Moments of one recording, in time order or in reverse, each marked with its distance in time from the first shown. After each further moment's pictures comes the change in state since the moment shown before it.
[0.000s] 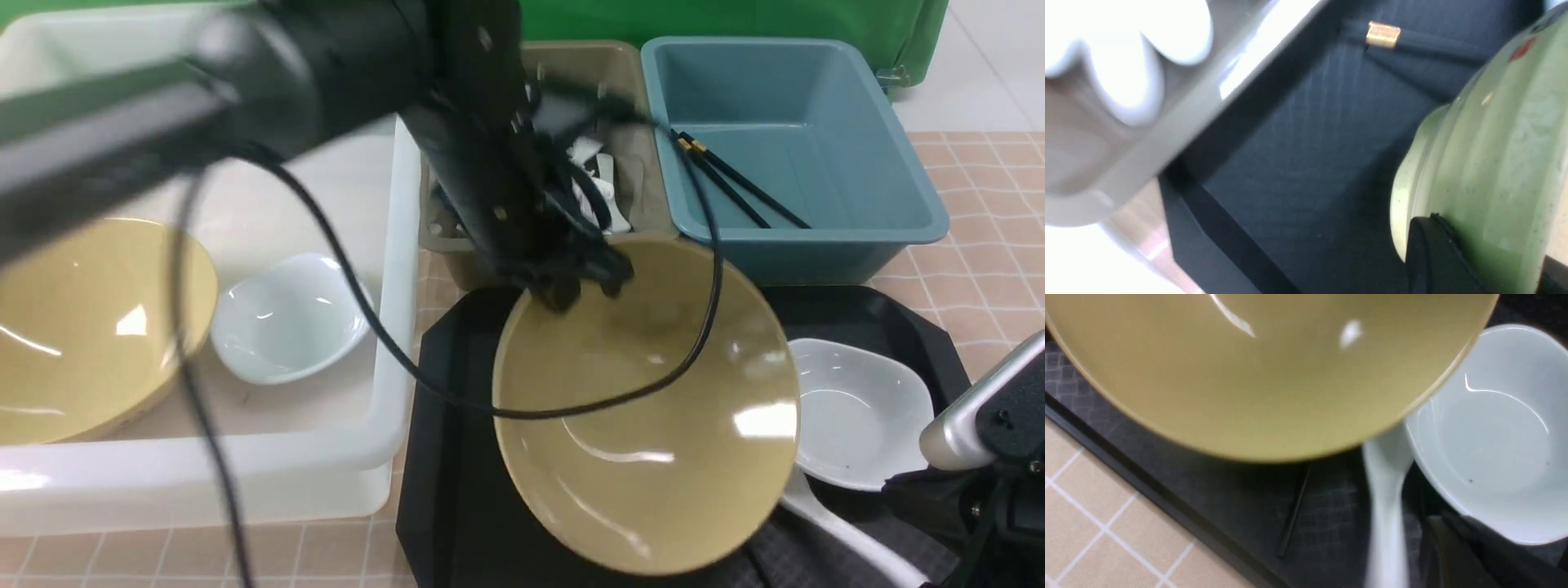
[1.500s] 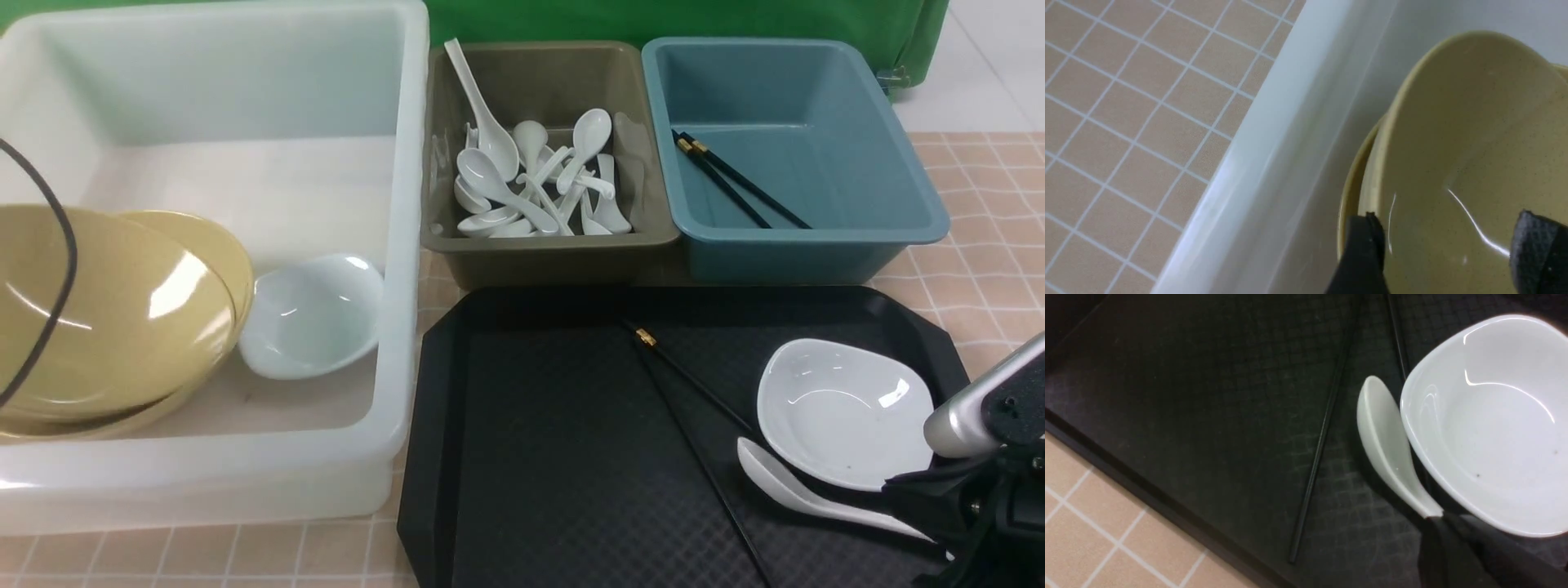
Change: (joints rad) right arm 0.000 0.000 0.000 0.002 0.000 0.070; left arm 0.953 -0.486 0.657 0.280 -0.460 -0.380
